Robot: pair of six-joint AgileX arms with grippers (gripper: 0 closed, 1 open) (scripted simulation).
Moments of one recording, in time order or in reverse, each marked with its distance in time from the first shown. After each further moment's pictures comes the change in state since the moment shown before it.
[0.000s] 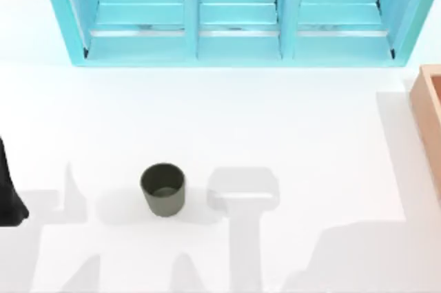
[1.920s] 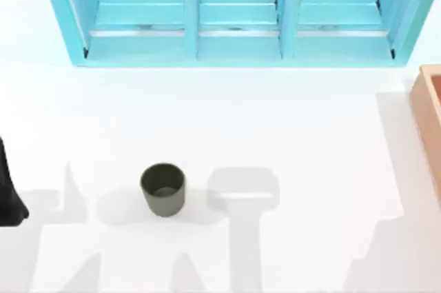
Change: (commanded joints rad) left arm 0.000 0.000 0.000 0.000 0.000 0.000; right arm 0.007 0.010 -0.249 0.259 0.000 0.007
